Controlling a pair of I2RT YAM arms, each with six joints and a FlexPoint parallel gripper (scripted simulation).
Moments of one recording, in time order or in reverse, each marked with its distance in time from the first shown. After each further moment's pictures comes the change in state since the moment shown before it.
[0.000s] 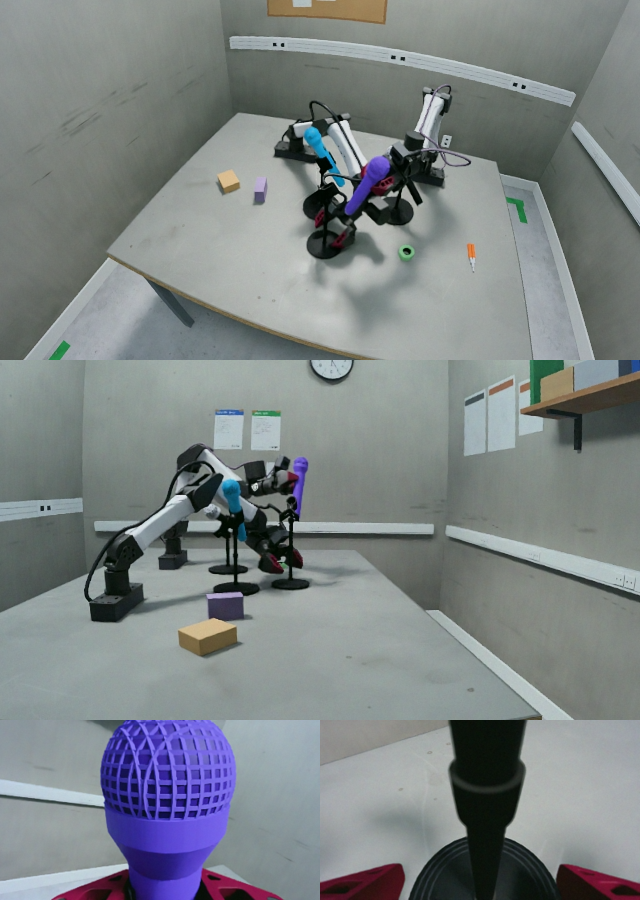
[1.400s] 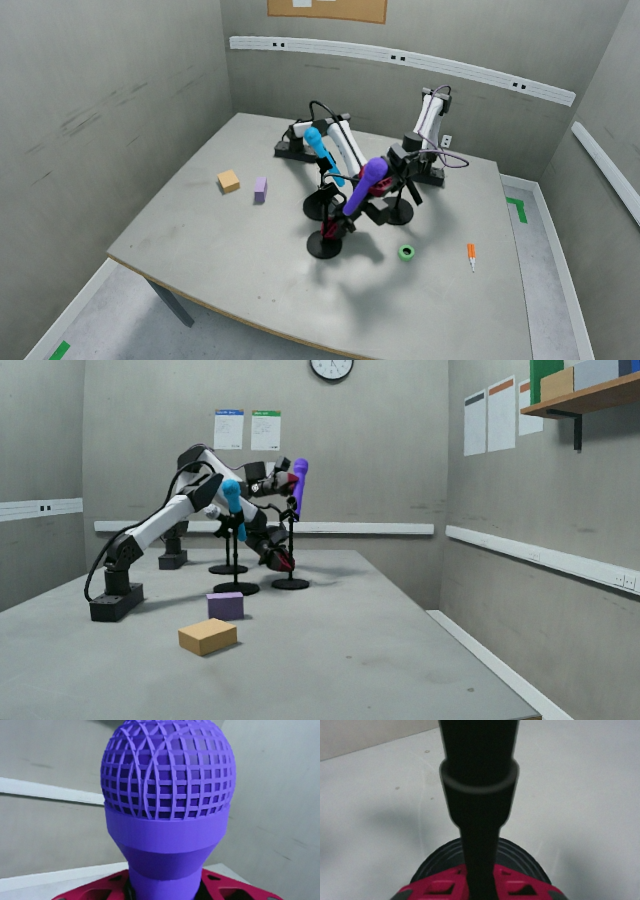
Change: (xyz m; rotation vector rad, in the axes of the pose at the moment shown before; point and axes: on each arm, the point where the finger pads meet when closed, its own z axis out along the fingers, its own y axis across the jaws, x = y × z) left arm 0.006 -0.002 0.002 0.004 0.007 -0.006; right arm 0.000 -0.002 0.001 0.008 0.001 -0.015
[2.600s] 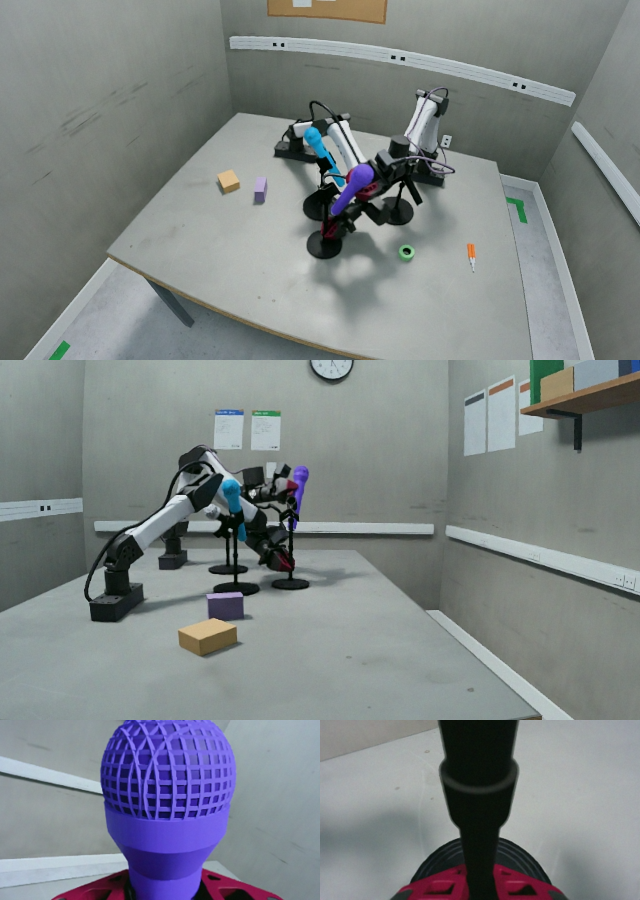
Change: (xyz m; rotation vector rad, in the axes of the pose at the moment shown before) left arm 0.037 -0.017 0.011 -0.031 0.021 -0.068; right arm 0.000 0.000 0.000 0.000 0.000 0.001
